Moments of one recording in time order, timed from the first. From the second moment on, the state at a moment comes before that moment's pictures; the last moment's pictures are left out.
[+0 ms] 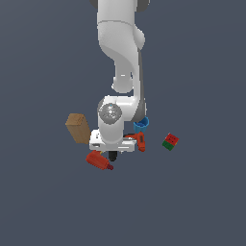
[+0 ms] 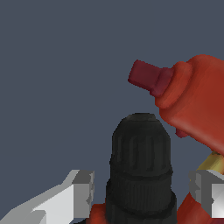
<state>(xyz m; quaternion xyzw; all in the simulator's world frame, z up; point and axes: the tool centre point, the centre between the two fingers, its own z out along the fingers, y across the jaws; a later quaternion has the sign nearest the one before) 0.031 -0.049 0.044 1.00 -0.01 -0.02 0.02</state>
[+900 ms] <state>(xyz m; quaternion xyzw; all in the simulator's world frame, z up) 0.032 -0.050 0.033 1.00 -0.01 -0.02 0.02</state>
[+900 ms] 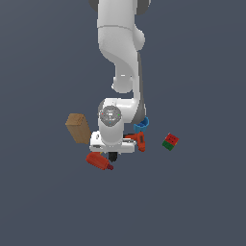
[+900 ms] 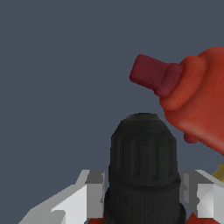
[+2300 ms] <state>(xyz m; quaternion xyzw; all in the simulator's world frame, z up) 0.011 0.030 0.225 1.00 -0.01 -0.02 0.02</state>
